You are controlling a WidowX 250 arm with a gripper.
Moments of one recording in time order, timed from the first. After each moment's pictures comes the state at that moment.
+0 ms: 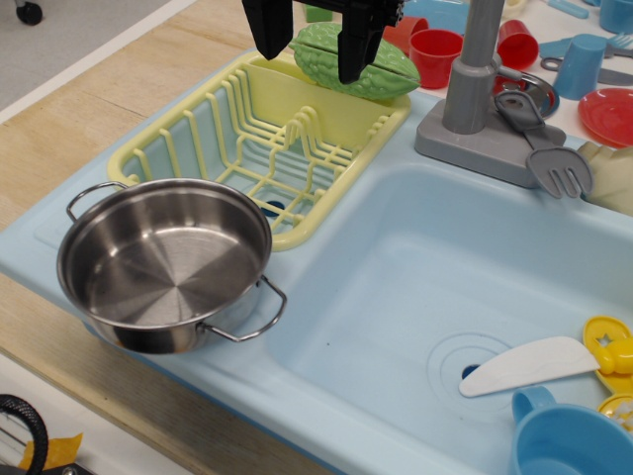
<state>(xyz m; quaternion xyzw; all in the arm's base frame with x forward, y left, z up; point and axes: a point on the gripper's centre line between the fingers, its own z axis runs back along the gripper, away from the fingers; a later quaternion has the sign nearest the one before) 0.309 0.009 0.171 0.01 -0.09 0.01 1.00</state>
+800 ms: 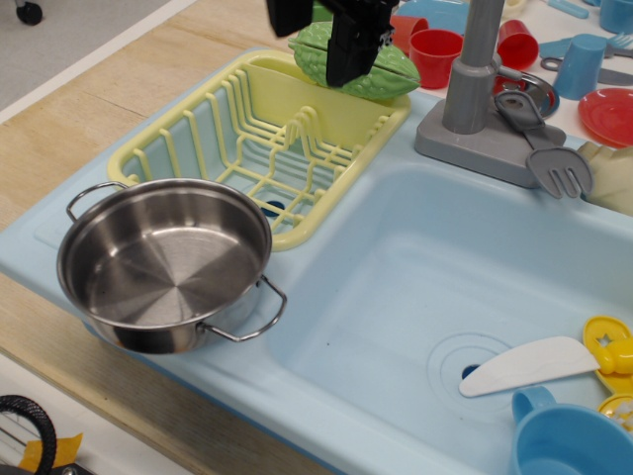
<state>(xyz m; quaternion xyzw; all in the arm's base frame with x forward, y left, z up) 0.319 0.005 0.180 0.10 -0.12 -0.24 0.96</state>
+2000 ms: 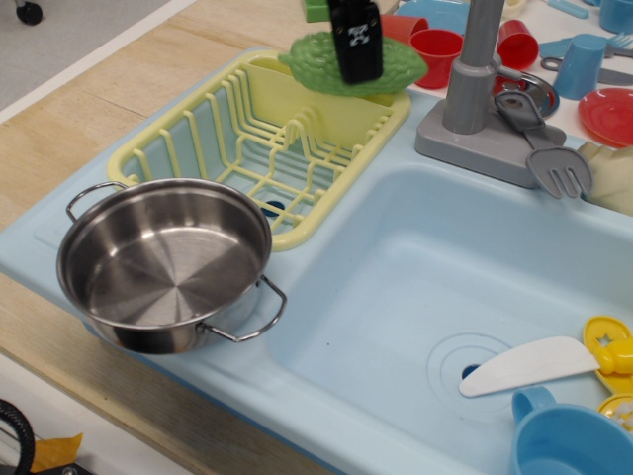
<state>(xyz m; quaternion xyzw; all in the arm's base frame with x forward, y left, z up) 0.361 0.008 0.138 -0.08 -0.11 -0.46 0.88</state>
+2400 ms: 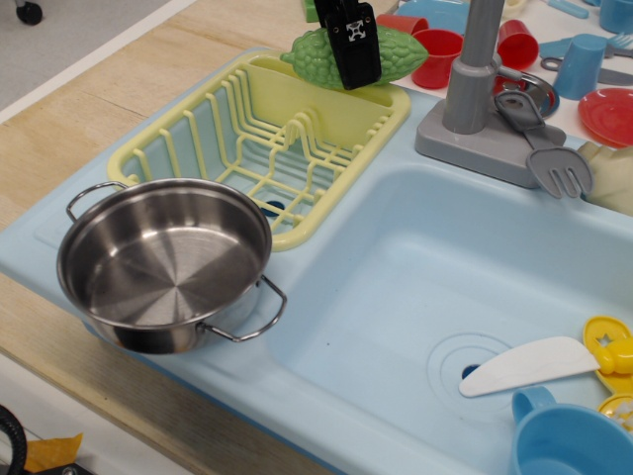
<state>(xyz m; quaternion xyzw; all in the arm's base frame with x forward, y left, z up) 0.368 0.014 0.130 -0.14 -0.08 -0.41 0.90</state>
